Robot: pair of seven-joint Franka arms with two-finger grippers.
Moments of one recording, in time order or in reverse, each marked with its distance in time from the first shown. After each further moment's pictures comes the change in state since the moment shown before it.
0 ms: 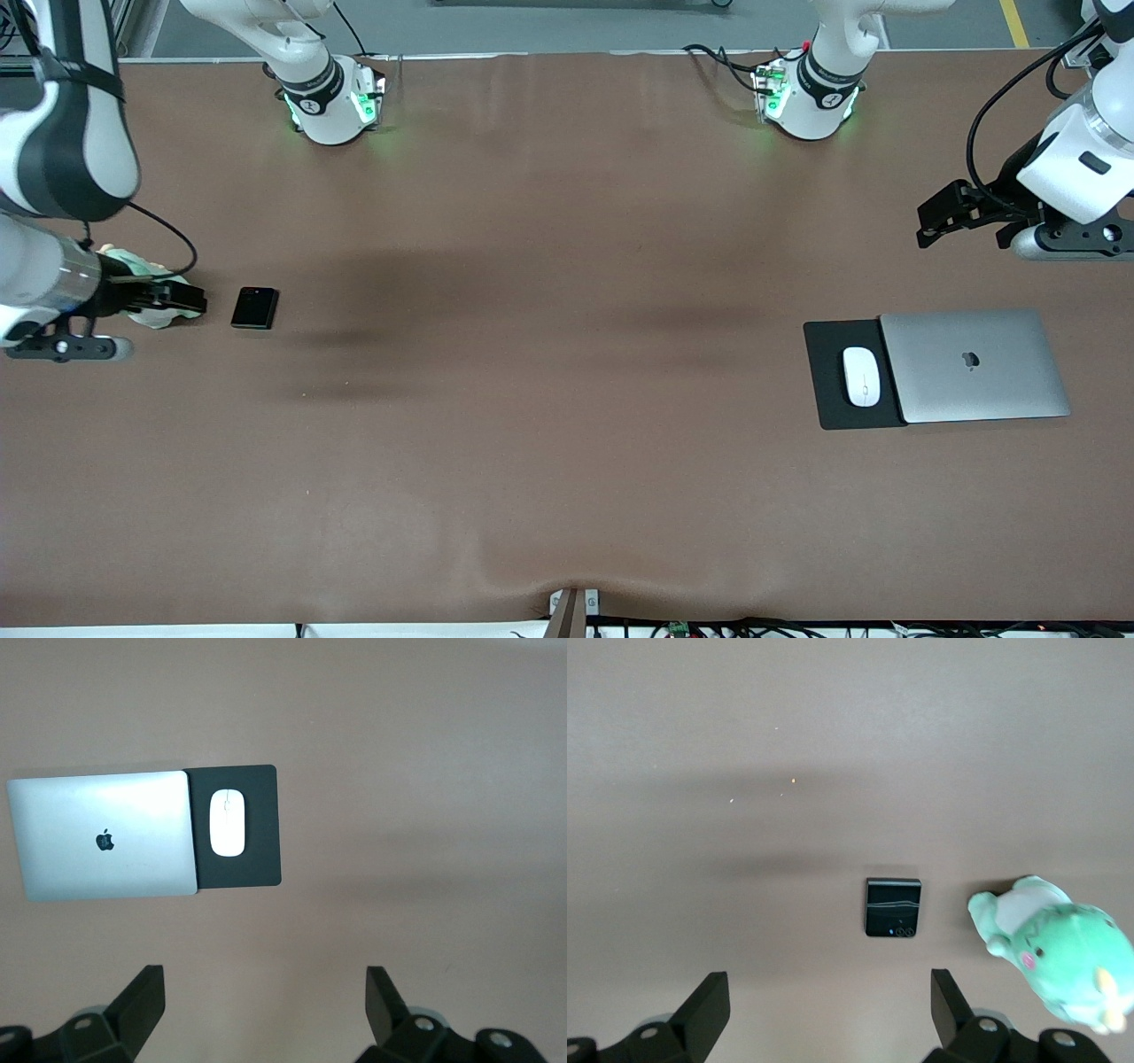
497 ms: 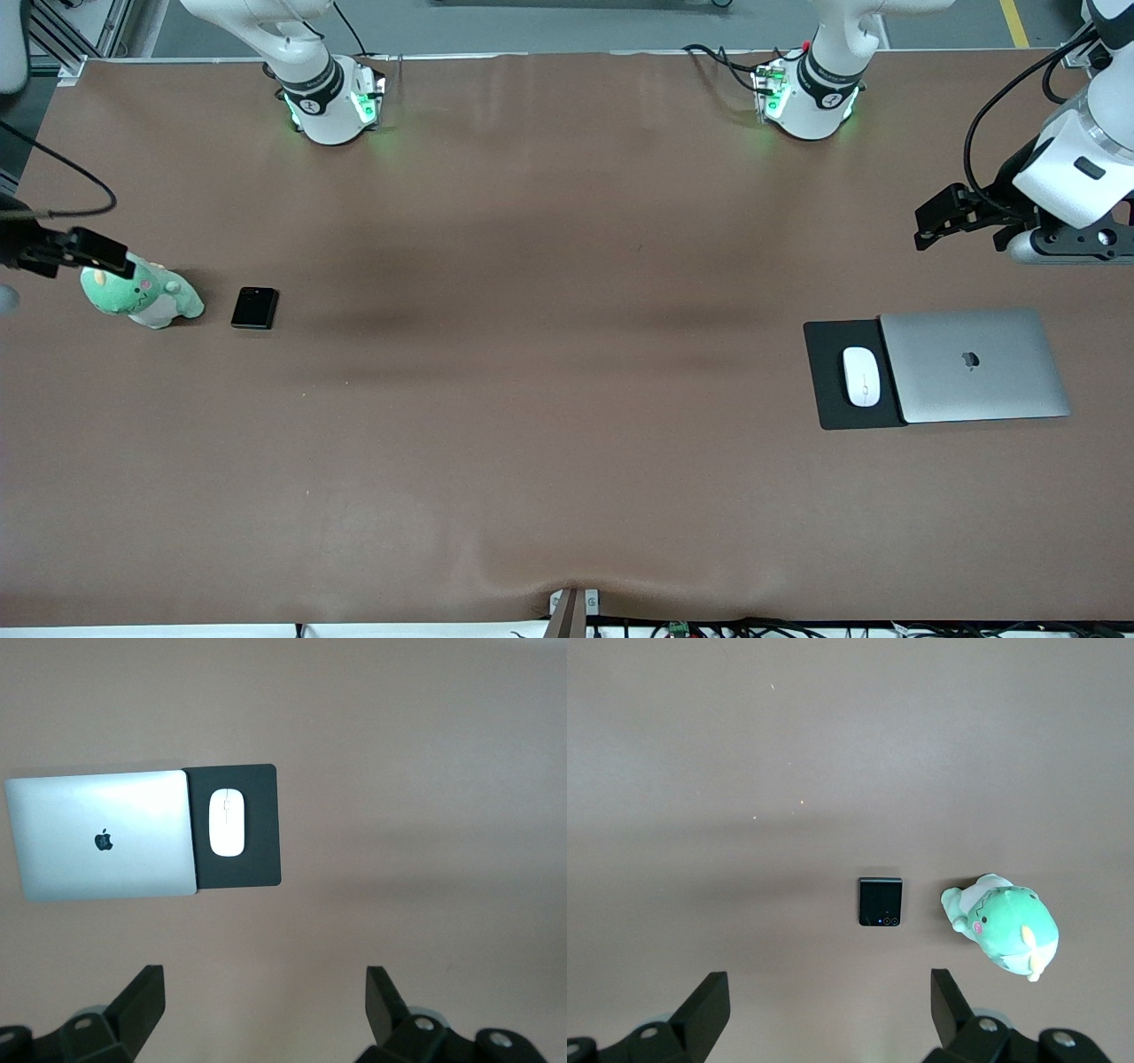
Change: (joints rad) left arm 0.000 0.003 0.000 -0.004 0.000 0.005 0.000; right arm 0.000 -0.093 -0.004 0.170 0.001 -0.143 0.000
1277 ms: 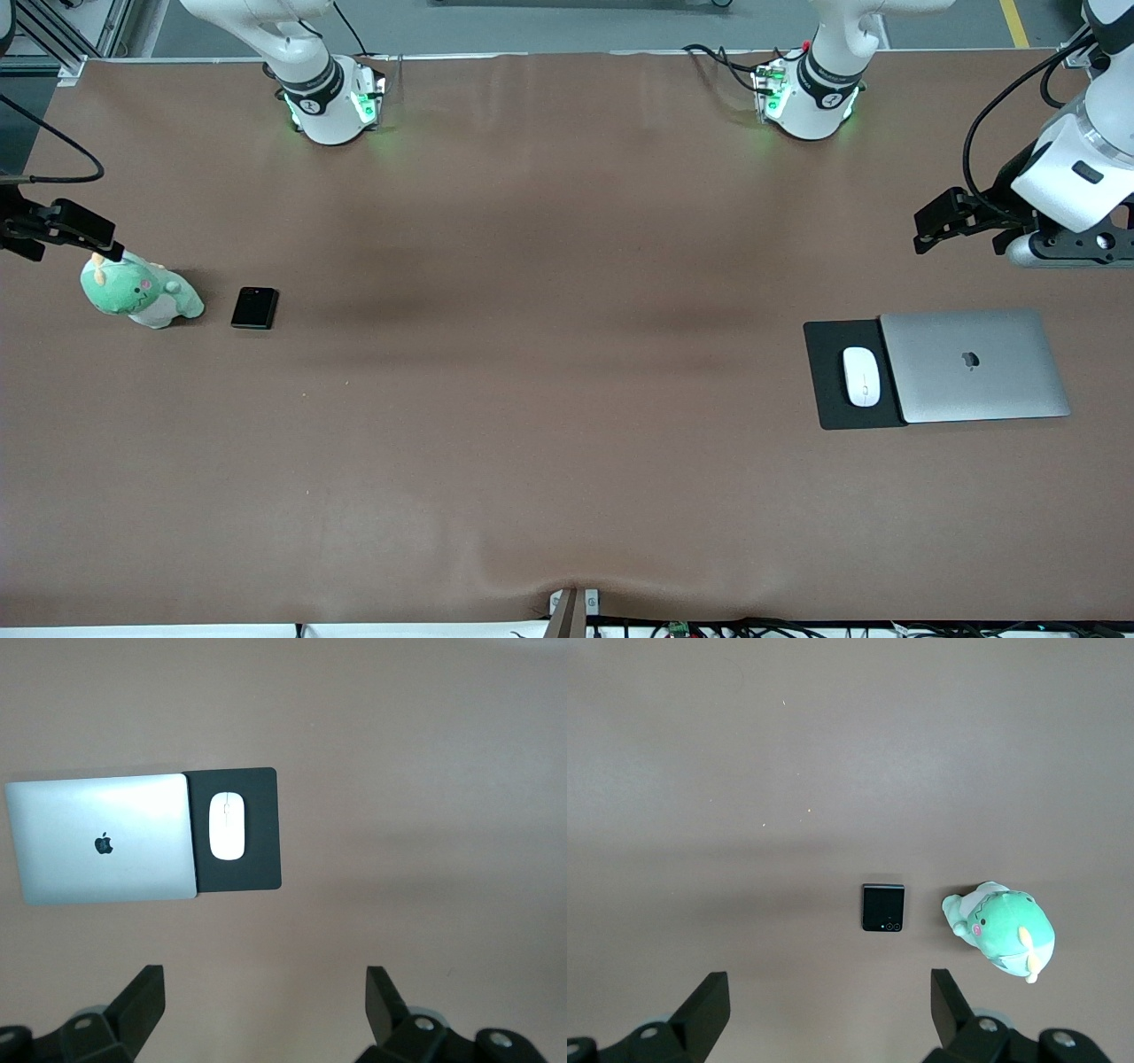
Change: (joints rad) left arm 0.000 0.004 0.000 0.000 0.002 0.010 0.000; right arm 0.002 -0.046 -0.004 -0.042 0.005 0.028 -0.011
